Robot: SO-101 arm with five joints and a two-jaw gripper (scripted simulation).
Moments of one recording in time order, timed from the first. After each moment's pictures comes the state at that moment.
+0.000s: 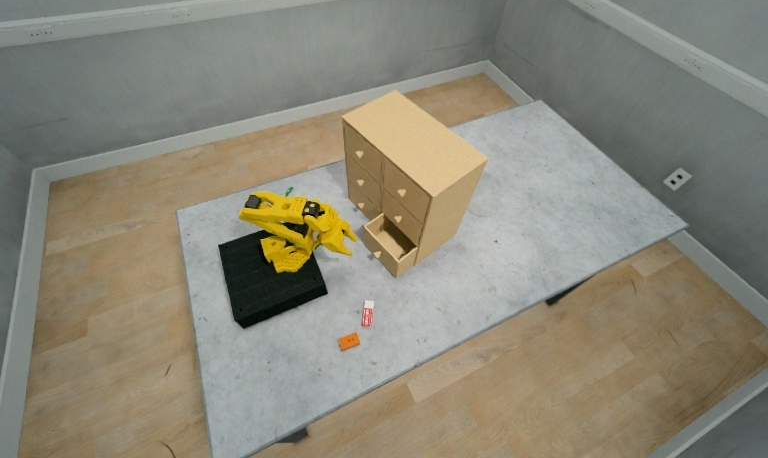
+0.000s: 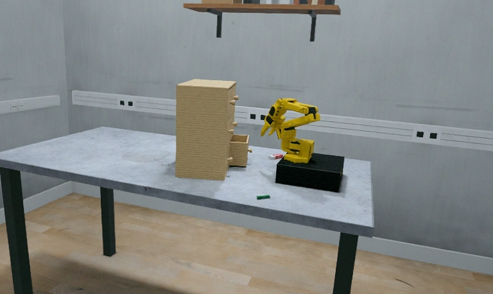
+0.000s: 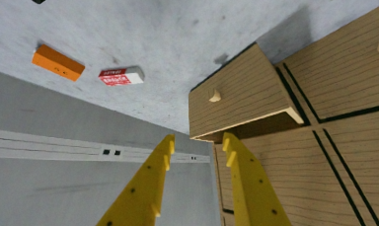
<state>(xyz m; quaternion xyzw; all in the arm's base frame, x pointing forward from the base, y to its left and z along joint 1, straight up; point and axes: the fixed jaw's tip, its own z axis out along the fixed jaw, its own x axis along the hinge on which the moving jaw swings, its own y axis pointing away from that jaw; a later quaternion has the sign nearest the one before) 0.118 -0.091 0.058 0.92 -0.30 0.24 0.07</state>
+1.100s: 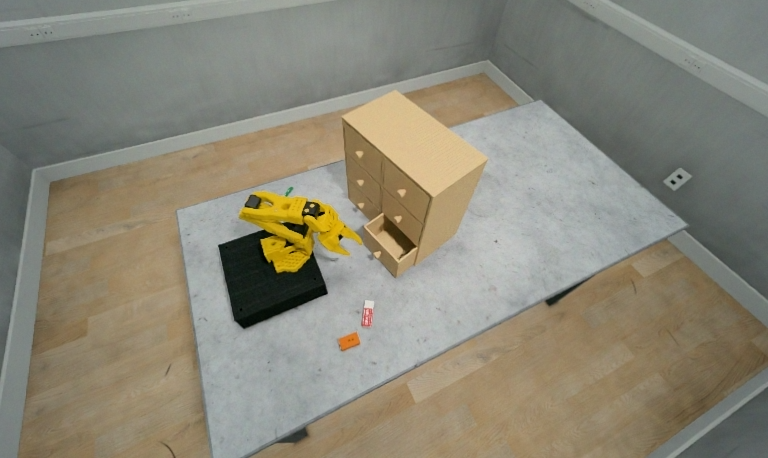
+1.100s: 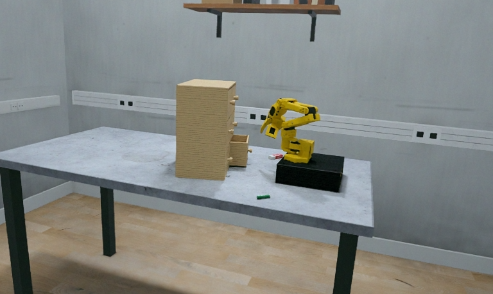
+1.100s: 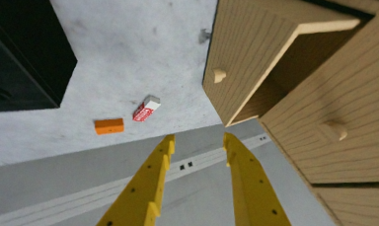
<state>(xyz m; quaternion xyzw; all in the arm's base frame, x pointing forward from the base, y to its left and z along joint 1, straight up) 0.115 -0.088 0.055 0.76 -0.60 0.25 -0.01</state>
